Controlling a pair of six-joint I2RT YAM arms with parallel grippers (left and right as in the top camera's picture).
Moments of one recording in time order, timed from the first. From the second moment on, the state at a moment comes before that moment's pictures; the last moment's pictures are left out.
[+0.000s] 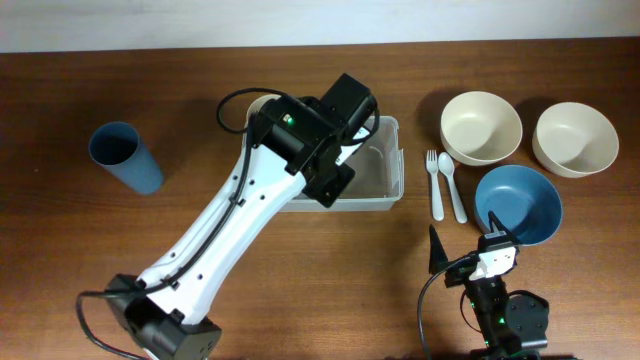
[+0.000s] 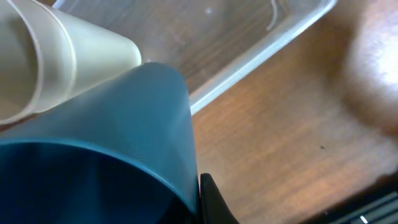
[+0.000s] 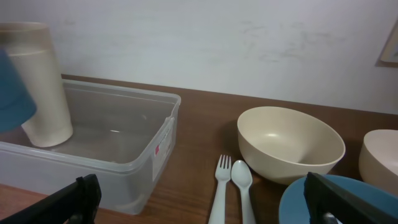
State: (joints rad) left arm -0.69 1.84 2.02 -1.52 -0.13 0.01; right arm 0.07 0.01 0.01 -0.06 -0.11 -0.05
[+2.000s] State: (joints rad) left arm -0.58 1.85 1.70 -1.22 -0.11 -0.16; right arm 0.07 0.01 0.01 -0.06 -0.11 -0.05
